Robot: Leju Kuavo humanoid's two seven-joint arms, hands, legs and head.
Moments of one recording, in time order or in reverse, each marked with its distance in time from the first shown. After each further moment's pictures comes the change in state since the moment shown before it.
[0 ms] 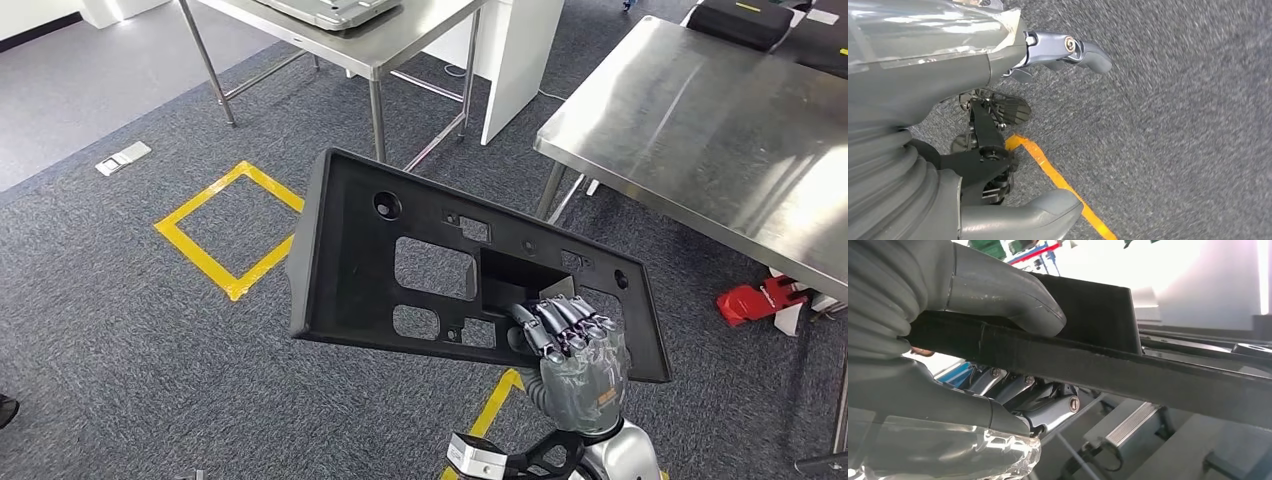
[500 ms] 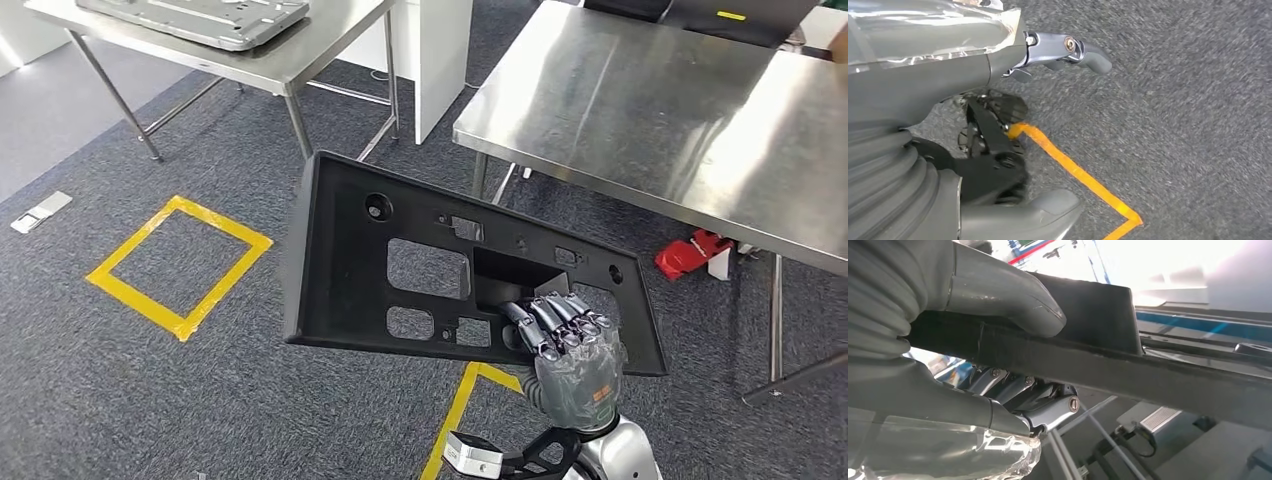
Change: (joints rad) left arm 0.003 0.004 0.000 0.000 -0.007 0.003 0.003; right arm -0.005 -0.010 0.015 0.002 0.006 0.000 0.015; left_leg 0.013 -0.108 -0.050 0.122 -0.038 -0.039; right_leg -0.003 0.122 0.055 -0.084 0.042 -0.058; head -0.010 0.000
